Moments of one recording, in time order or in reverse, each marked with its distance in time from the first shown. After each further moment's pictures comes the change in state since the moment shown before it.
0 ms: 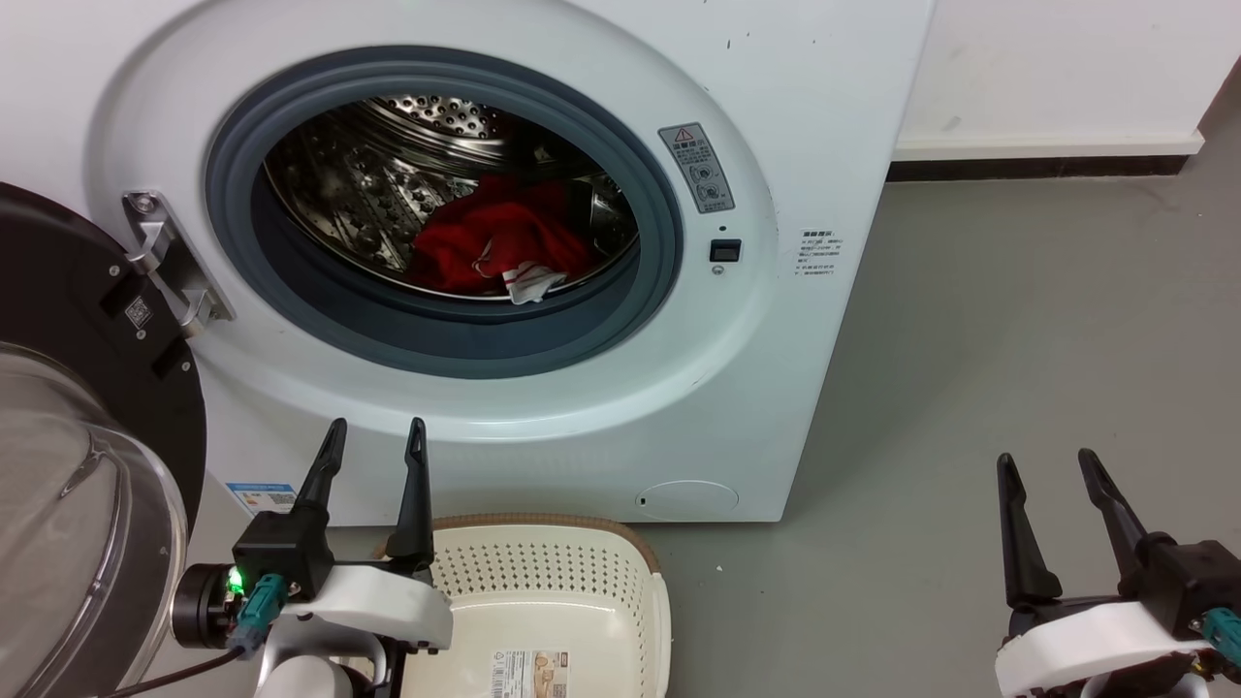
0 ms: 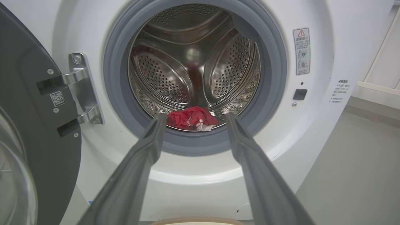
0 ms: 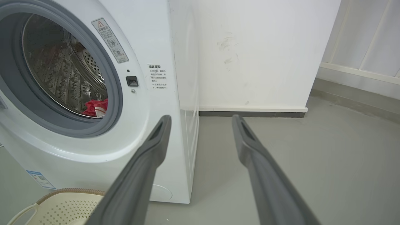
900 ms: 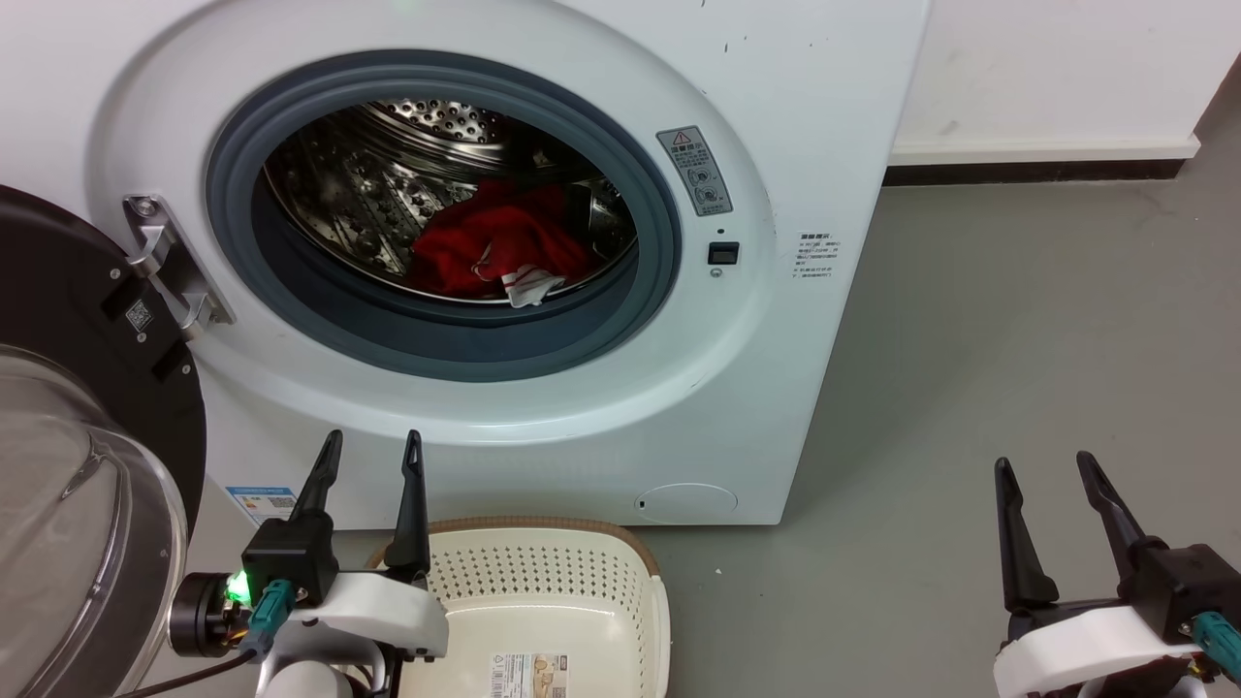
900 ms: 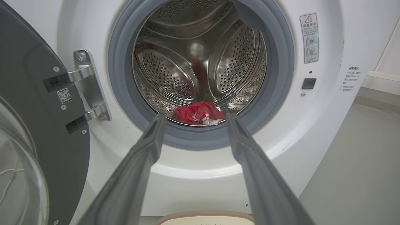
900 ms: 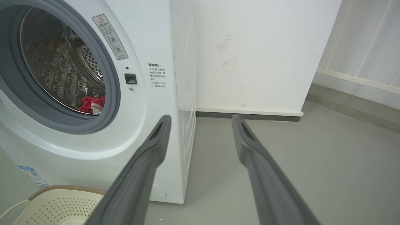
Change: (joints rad) left arm -0.002 0.000 0.013 0.045 0.051 0.012 -0.017; right arm 0.001 0.000 -0.001 0.013 -0.047 0.000 -0.020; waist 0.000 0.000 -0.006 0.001
